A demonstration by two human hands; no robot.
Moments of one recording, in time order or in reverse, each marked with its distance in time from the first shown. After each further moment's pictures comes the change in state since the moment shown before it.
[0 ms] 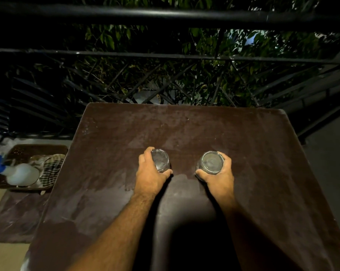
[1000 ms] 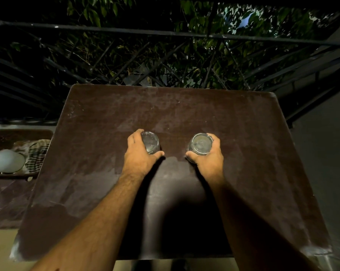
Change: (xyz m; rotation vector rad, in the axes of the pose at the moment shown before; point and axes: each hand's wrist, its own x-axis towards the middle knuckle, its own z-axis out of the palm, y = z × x) left_hand 0.001 0.005 -0.006 0.067 -0.063 -0.009; right_hand 0.000 -0.007 -0.004 -0.071 -0.038 0.023
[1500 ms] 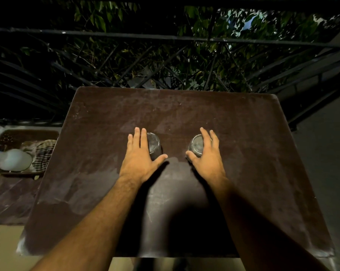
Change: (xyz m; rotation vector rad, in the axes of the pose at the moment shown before) left_hand -0.016 -0.002 -0.011 0.316 -0.088 0.177; right_hand 0.000 -0.016 -0.007 -0.358 -0.165 -0.216
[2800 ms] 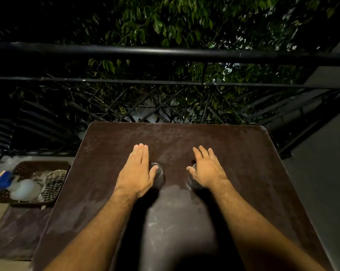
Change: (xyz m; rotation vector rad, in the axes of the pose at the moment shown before) left_hand 0.006 0.005 -0.062 0.358 0.111 0.245; right_hand 0.027 -0.051 -0.043 -0.568 -0.167 -0.183
